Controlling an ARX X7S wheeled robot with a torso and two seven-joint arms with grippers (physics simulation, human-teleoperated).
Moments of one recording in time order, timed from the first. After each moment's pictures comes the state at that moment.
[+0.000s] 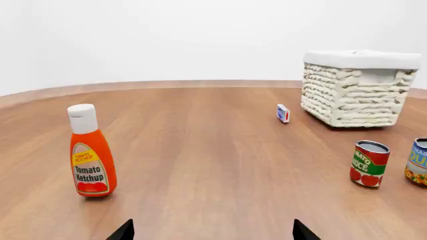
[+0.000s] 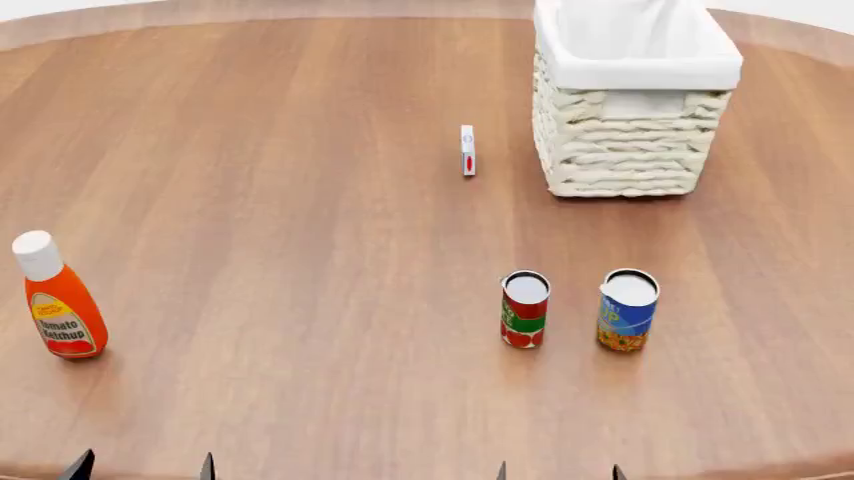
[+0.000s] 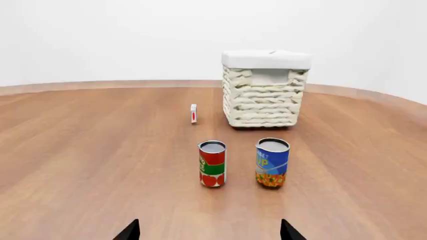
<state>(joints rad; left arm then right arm) 0.00 0.00 0.00 0.00 0.00 0.00 0.00 0.00 0.00 0.00 0.00 0.00 0.00 0.00</state>
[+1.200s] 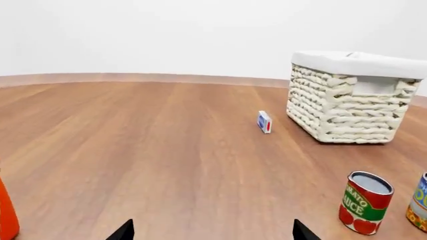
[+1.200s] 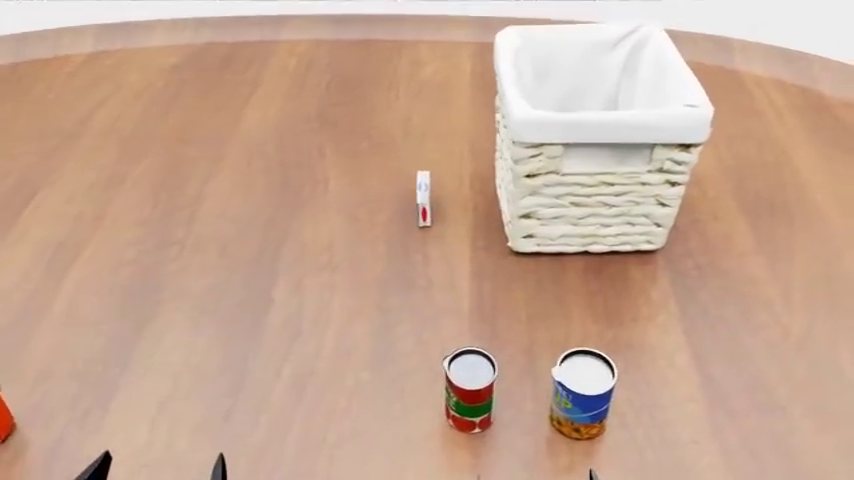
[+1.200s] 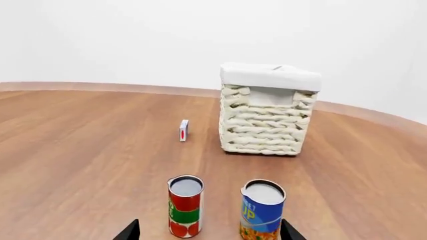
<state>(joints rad) -0.04 -0.09 0.11 -0.08 -0.14 0.02 -0.08 -0.02 0.12 -0.18 0.02 0.06 -0.08 0.12</state>
